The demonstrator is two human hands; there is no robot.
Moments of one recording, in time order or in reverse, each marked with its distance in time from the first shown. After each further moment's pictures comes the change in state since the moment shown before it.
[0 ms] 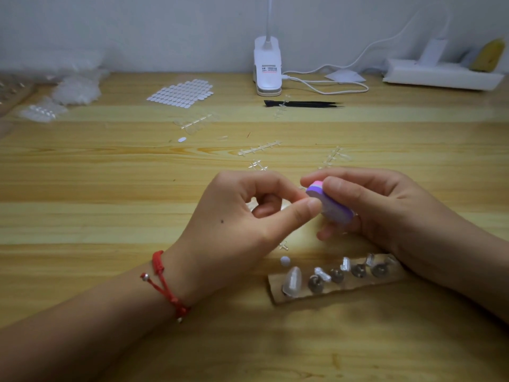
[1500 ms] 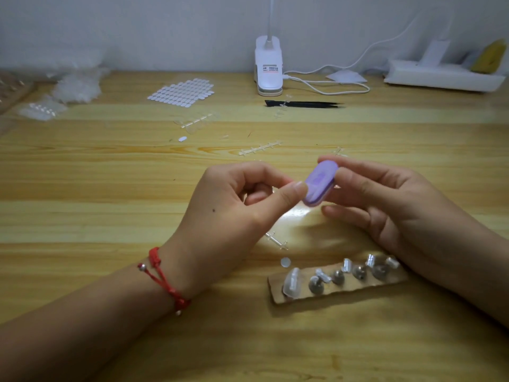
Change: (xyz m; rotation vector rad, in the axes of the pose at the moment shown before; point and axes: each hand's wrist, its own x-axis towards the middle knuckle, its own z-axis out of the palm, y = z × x) left_hand 0.003 0.001 -0.002 -0.091 0.092 -0.133; right_hand 0.001 -0.007 0.004 0.288 0.150 0.032
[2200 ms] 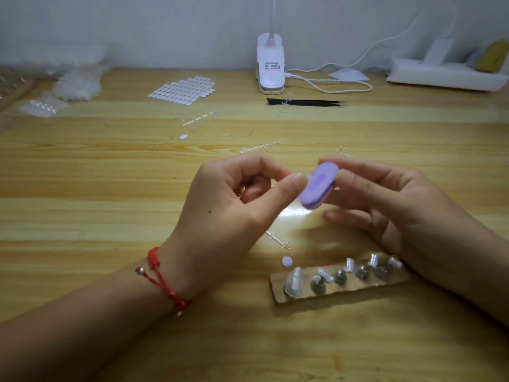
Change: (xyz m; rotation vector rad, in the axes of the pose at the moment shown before) left_hand -0.001 -0.001 -0.001 0.025 0.036 0.065; right_hand -0.002 0.001 0.000 -0.038 -0.016 -0.011
